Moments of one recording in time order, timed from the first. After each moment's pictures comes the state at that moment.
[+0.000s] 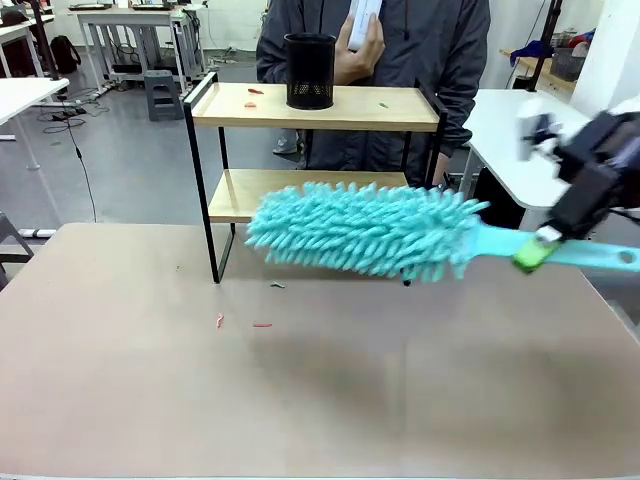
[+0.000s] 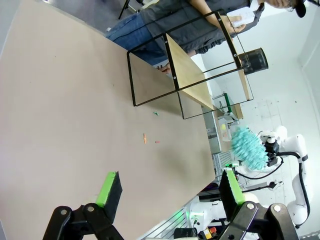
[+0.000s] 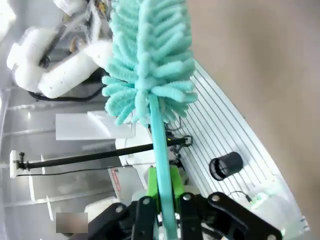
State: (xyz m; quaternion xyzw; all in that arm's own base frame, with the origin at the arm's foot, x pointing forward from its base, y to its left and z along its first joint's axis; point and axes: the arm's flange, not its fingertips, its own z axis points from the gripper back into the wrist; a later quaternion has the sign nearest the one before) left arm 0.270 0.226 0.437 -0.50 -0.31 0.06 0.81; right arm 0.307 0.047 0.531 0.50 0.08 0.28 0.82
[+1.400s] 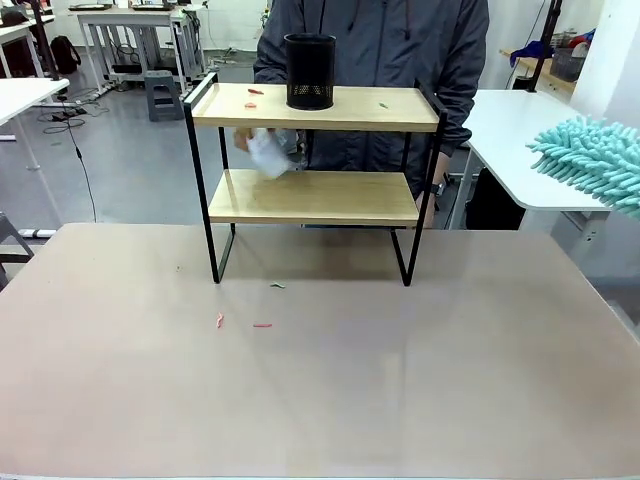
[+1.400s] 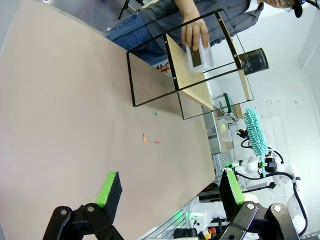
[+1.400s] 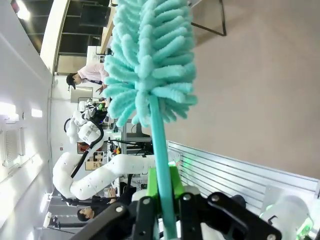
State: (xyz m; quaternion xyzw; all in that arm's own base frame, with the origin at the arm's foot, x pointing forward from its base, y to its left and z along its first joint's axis) left arm 0.270 0.226 0.437 -0.50 -0.31 0.06 0.80; right arm 0.175 -0.182 0.518 0.54 -0.16 -0.05 0.83
